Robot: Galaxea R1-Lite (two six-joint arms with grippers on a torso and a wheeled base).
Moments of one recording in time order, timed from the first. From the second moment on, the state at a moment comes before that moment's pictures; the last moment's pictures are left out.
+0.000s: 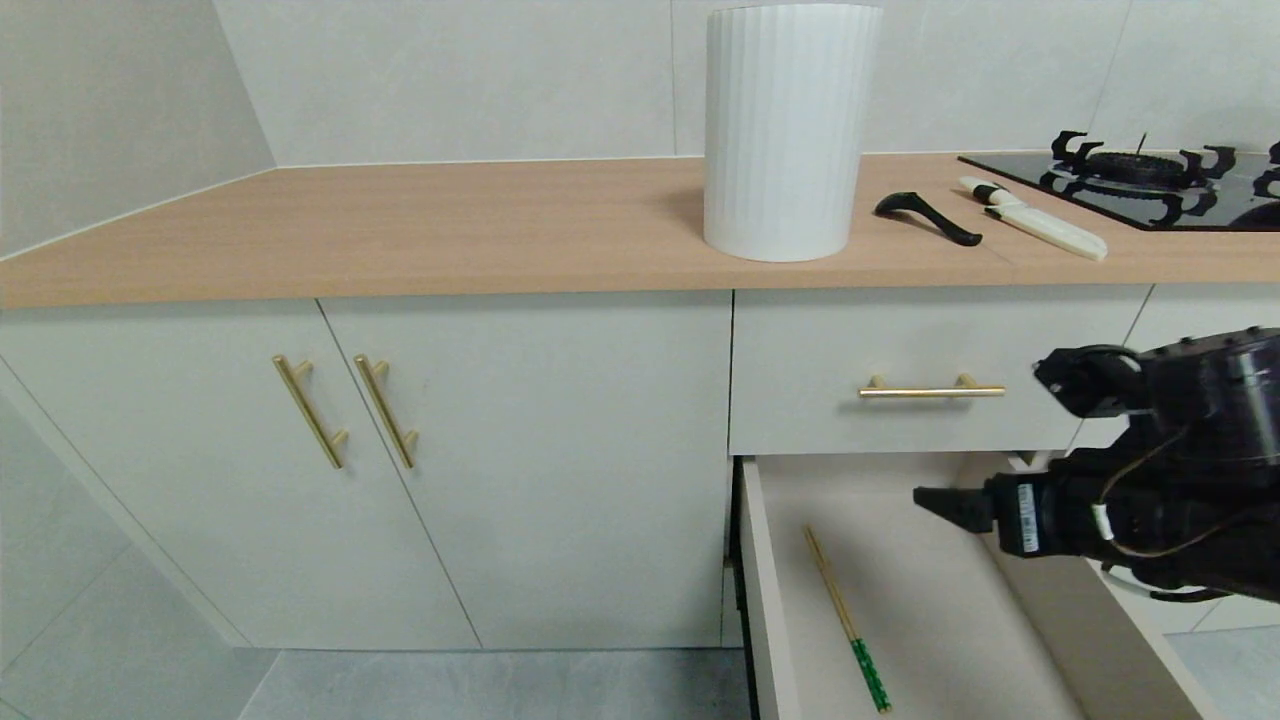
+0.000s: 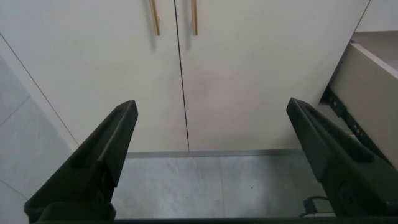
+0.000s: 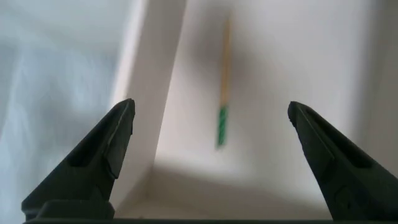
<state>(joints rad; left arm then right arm) 0.00 0.00 0.00 0.00 -0.01 0.01 0.45 1.45 -0.72 -0.19 -0.13 0.23</state>
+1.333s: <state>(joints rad) 0.00 0.00 0.00 0.00 -0.01 0.01 0.36 1.32 -0.69 -0.25 -0.16 0.13</state>
